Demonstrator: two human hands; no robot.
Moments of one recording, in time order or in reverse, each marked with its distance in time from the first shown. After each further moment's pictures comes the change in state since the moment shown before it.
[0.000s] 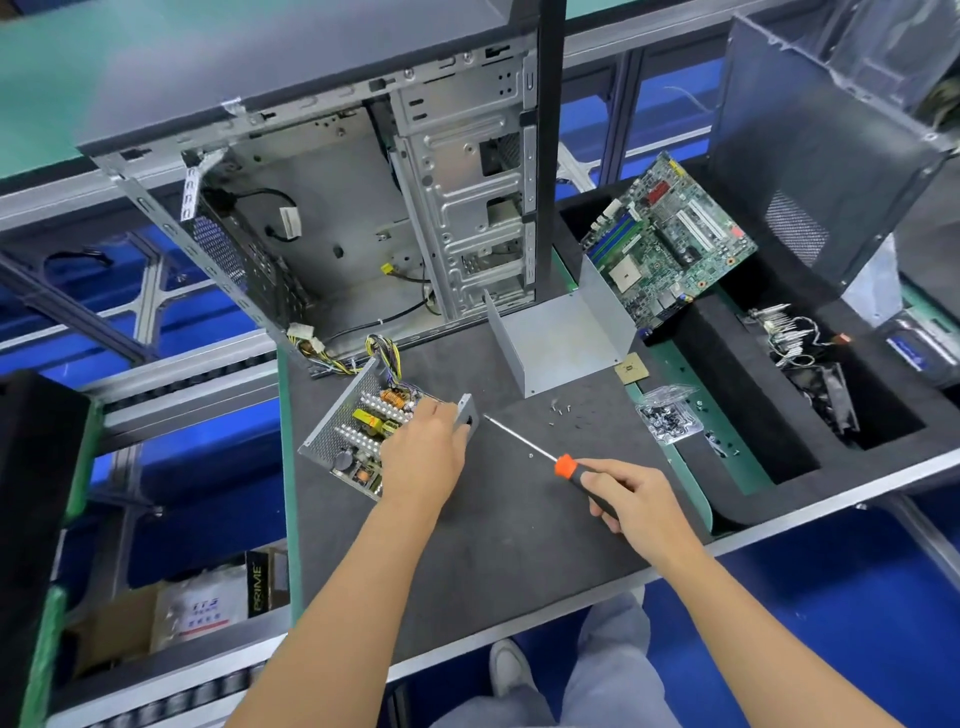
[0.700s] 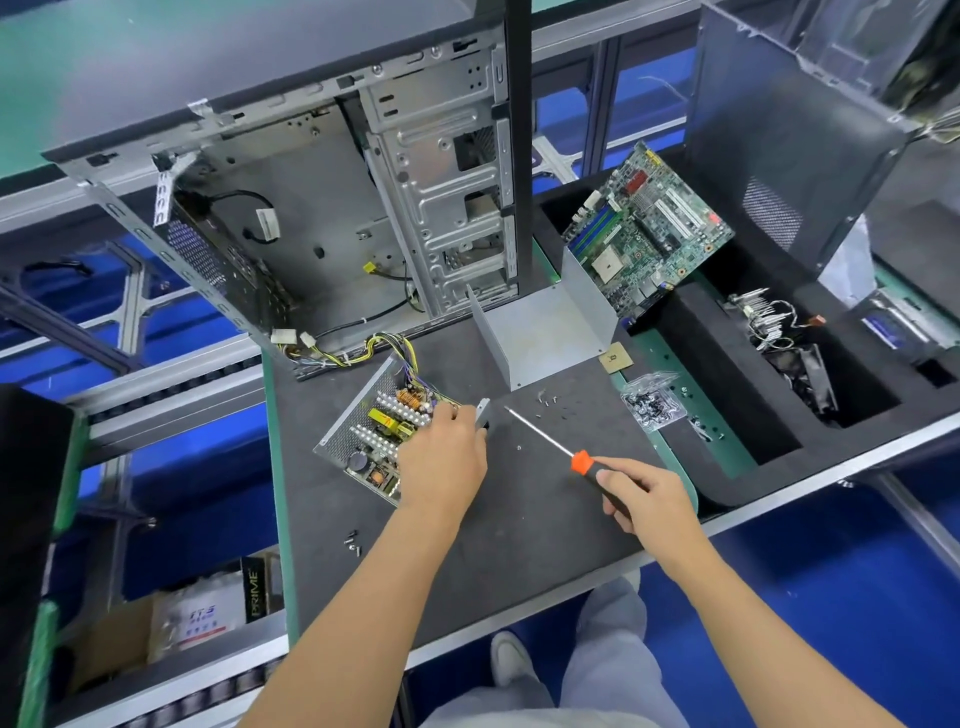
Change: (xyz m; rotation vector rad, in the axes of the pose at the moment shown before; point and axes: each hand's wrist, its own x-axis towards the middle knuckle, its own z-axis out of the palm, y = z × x) left_hand -0.013 0.033 0.004 0.144 0.000 0.050; right_hand -0.015 0.011 -0.015 0.055 0.139 0.037
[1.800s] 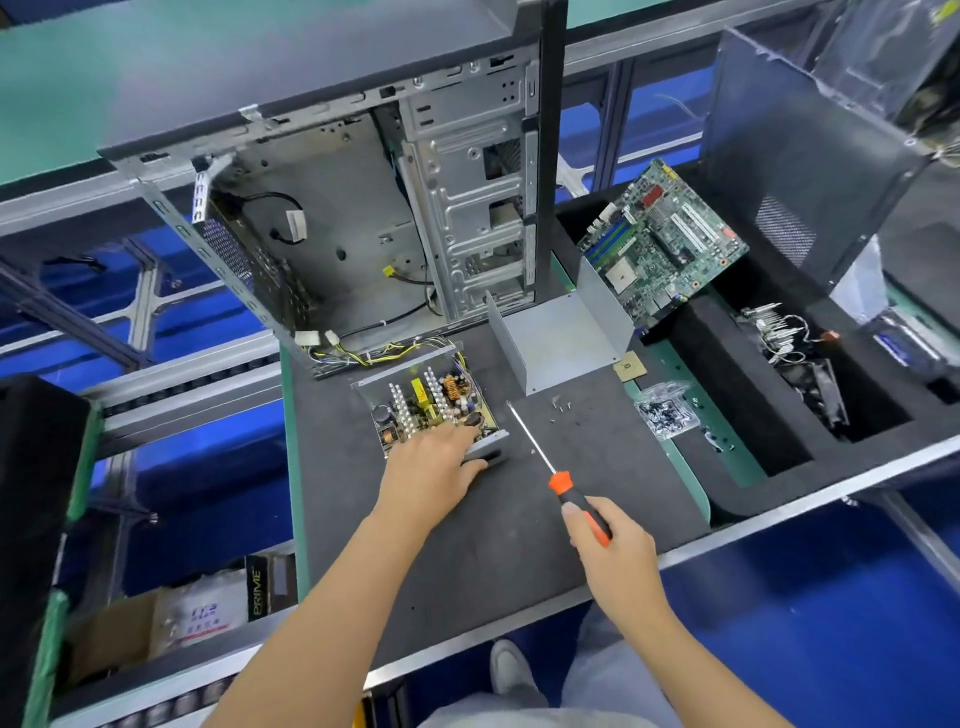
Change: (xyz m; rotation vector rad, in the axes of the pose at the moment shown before) left_hand -0.005 -0.050 0.004 -0.120 -0.115 0.194; right_hand -0.043 0.016 0.057 -0.218 0.067 -0.022
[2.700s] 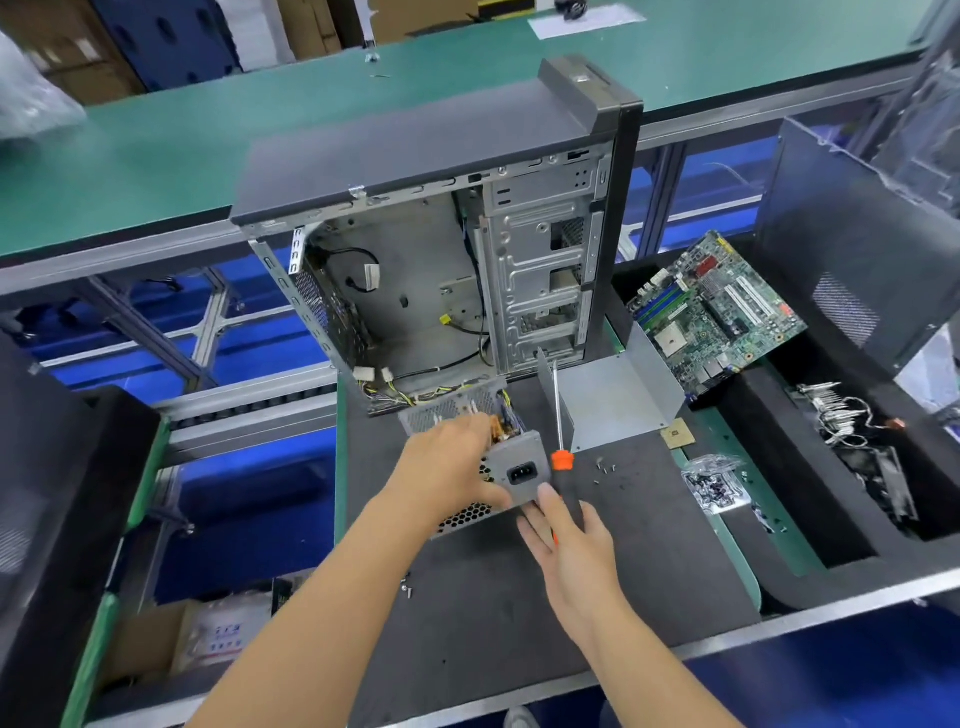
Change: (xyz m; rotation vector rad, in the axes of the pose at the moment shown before) left_hand 0.026 -0.024 -0.076 -0.009 -0.047 0.009; right_hand 0.032 -0.081 0.065 0.961 -0.186 0.285
